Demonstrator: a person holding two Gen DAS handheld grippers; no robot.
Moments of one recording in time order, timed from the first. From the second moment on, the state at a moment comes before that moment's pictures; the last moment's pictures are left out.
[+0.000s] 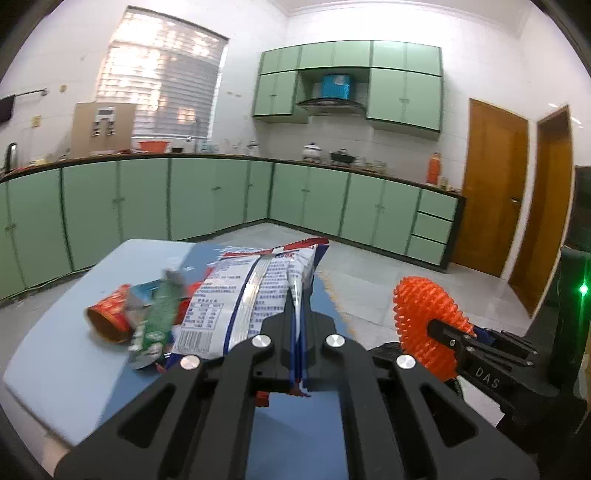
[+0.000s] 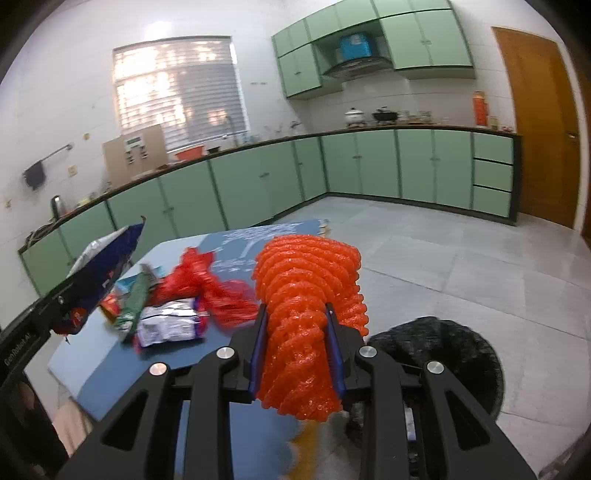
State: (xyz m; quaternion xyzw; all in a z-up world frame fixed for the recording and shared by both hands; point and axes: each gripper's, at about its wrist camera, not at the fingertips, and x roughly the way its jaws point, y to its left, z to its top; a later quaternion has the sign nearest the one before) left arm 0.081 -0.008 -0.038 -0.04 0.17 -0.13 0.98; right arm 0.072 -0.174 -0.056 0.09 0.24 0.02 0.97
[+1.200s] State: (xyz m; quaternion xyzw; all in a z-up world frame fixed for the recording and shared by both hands) left arm 0.214 -0.259 -0.167 0.01 0.32 -0.31 0.90; right arm 0.110 -0.389 -0.162 0.18 0.31 -0.12 0.93
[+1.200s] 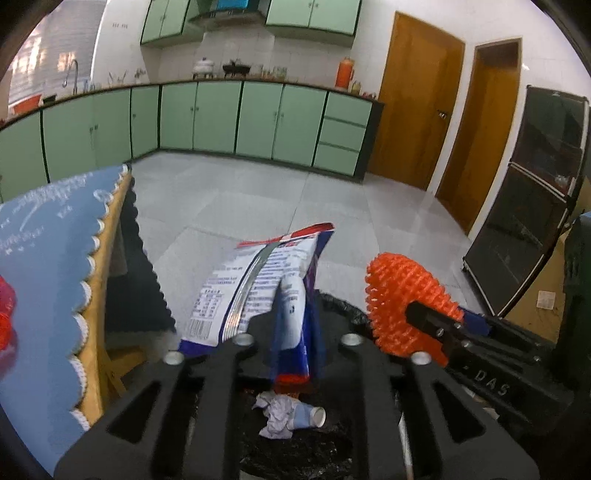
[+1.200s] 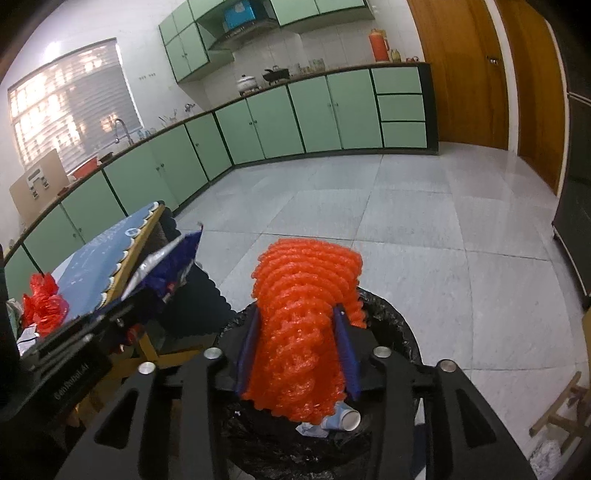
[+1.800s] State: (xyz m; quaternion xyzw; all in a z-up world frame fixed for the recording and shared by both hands) left arm 0.217 -0.194 -0.111 -0.03 0.27 -0.28 0.92; right arm 0.101 -0.385 -0.129 0.19 0.28 -0.11 0.93
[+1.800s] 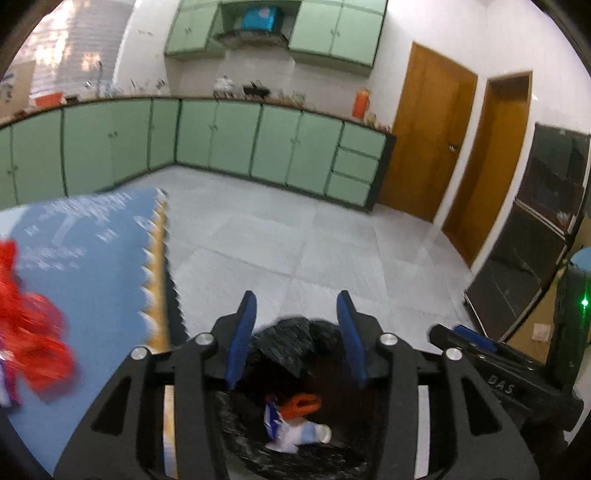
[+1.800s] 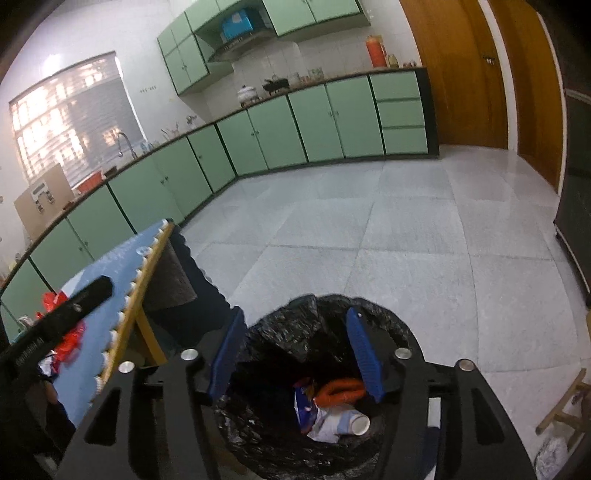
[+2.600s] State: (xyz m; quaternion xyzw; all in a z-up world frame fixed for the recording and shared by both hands) left arm 0.141 0.075 -0.077 -0.01 0.24 -0.01 0.97; right arm 0.141 -0.141 -0.066 0.09 0.25 0.06 0.96
